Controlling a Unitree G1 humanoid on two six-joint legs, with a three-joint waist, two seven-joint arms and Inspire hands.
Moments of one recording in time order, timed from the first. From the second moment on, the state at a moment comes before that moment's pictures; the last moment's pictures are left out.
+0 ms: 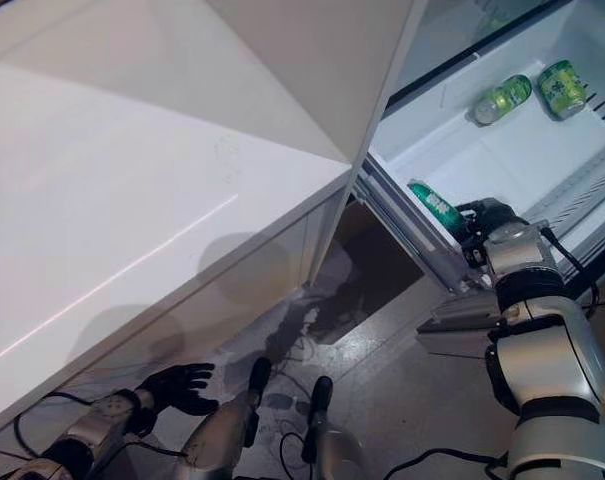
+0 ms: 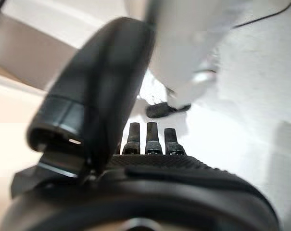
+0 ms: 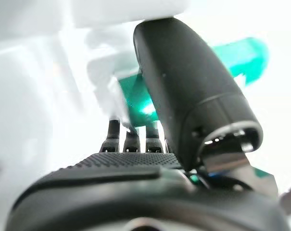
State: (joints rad) left arm -0.18 0.51 -0.40 0.87 -0.27 0.03 -0.29; right arm -0.99 -0.83 0.35 0.92 0.21 0.40 0.07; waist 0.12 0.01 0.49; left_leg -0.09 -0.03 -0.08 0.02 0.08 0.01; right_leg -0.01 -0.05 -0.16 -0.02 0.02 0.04
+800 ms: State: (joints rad) left arm -0.09 0.38 -0.28 0.90 -0.14 -0.06 -0.25; right arm -0.41 -0.64 -0.25 0.39 0.71 0.01 -0.42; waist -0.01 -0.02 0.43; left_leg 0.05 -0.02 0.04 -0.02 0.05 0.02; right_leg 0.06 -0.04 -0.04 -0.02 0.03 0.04
